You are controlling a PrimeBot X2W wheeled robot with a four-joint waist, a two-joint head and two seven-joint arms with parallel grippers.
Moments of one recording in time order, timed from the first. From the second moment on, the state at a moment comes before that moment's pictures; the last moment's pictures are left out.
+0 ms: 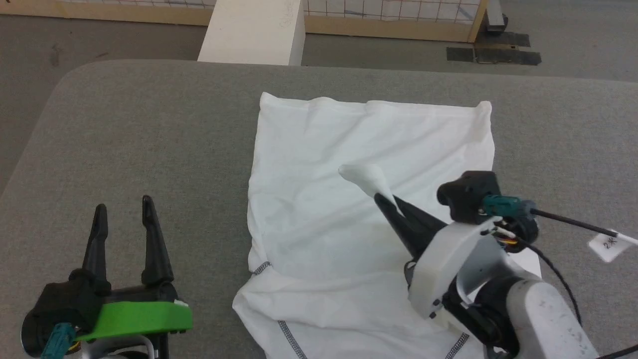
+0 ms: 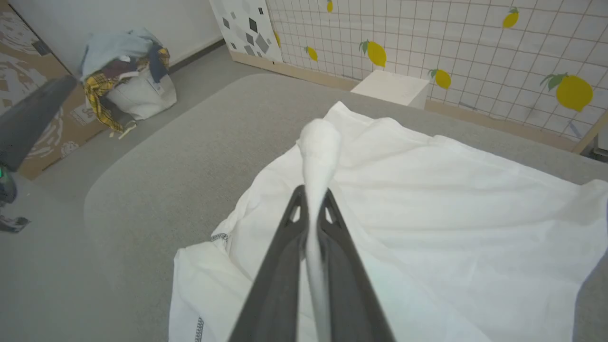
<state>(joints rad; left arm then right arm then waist) 0.08 0.23 -0.09 -0.28 -0.34 0.23 -0.21 -0.21 -0.09 0.32 -0.21 0.33 0.13 0.54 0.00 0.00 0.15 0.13</state>
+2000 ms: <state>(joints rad) -0.36 0.40 -0.16 -0.26 -0.36 0.05 0.03 -0.01 -0.05 -0.21 -0.39 0.13 0.13 0.11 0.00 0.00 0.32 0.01</state>
